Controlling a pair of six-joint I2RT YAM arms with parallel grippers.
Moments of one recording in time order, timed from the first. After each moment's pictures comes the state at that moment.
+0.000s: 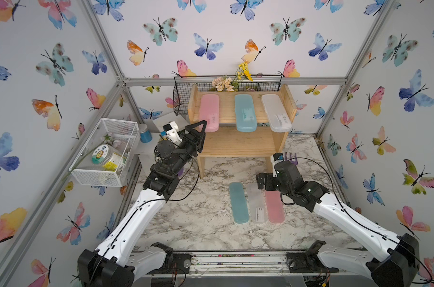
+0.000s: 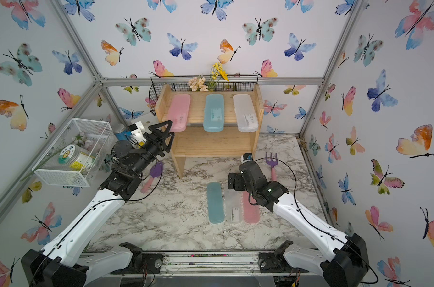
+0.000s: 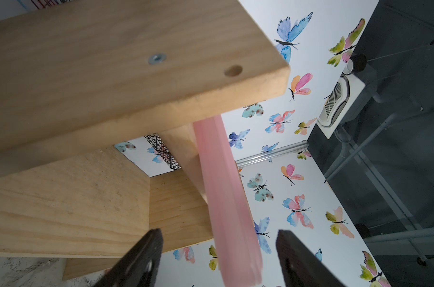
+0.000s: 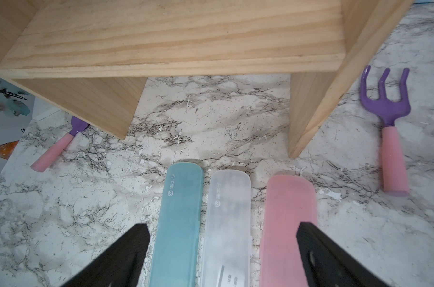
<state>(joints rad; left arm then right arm) -0.39 1.14 1.09 0.22 0.18 -1.37 0.69 1.16 0.96 -0.52 0.22 0.45</state>
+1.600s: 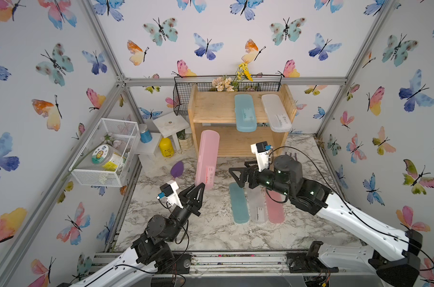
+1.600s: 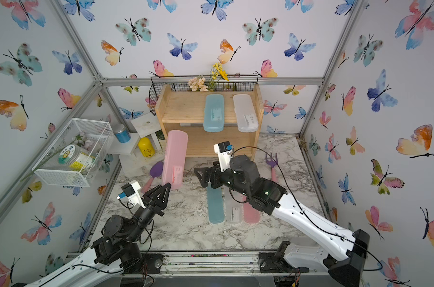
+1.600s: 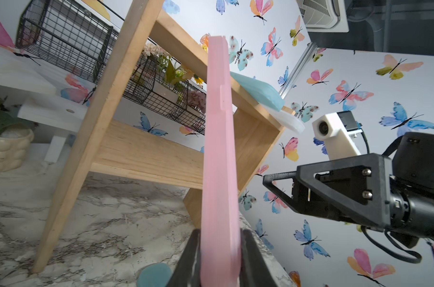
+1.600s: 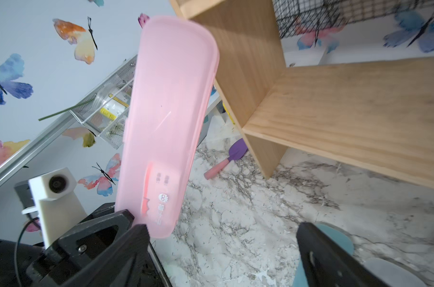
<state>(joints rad) -0.99 0.35 0.33 0.26 -0.43 -0.46 0.96 1.23 1.19 -0.26 -0.03 0.50</state>
